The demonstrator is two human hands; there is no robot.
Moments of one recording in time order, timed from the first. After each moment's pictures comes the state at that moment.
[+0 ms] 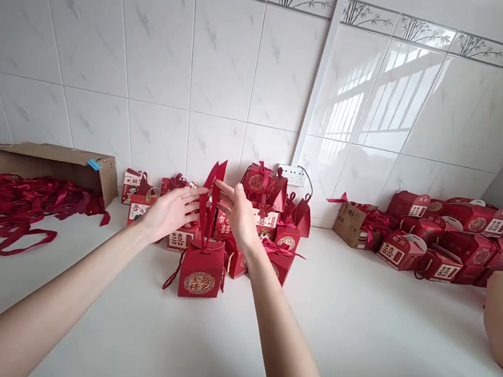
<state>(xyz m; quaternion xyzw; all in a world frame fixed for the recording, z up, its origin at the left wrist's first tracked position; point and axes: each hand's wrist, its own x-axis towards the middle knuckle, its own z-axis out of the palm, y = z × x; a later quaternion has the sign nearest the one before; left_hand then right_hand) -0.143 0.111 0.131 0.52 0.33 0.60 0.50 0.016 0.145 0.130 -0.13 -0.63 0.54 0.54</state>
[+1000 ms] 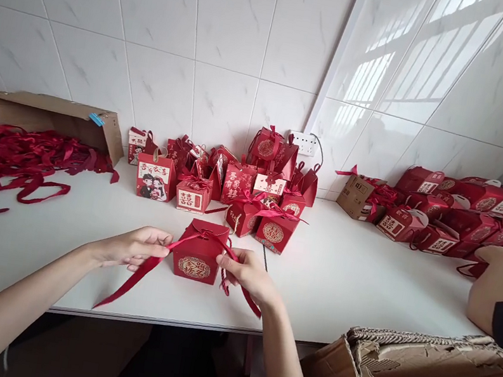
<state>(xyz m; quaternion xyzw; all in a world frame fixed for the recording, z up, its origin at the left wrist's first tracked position) -0.192 0.020 0.044 0.59 0.50 0.24 0.58 0.072 0.061 0.015 -0.32 -0.63 0.65 0.29</state>
